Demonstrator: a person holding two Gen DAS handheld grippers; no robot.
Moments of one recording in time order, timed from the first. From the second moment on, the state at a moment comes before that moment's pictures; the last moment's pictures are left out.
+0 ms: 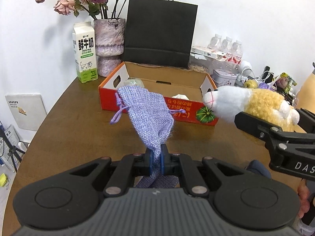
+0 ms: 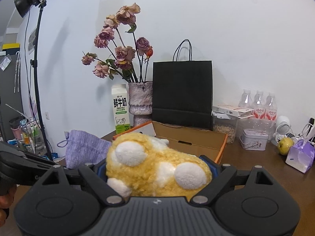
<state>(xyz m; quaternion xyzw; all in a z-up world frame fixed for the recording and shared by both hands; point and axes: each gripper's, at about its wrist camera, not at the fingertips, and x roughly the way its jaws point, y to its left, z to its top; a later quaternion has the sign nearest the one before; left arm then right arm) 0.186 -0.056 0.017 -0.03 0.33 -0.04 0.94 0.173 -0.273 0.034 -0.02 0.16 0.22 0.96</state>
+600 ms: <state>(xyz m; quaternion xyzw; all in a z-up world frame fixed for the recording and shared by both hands) 0.259 -0.046 0.028 -0.04 0.32 -0.04 0.94 0.244 -0.259 0.039 -0.03 0.18 0.22 0.96</state>
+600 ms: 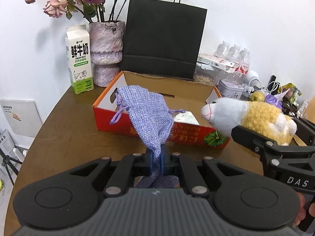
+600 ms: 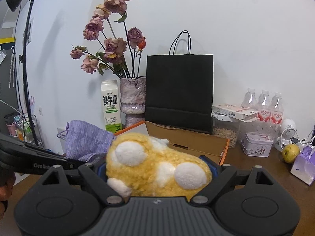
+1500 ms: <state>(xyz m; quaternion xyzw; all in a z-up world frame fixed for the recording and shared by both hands) 0.384 -0.036 0.032 -0.06 0.33 -0.04 0.94 0.363 -0.233 0.033 -0.03 0.22 0.20 0.95</state>
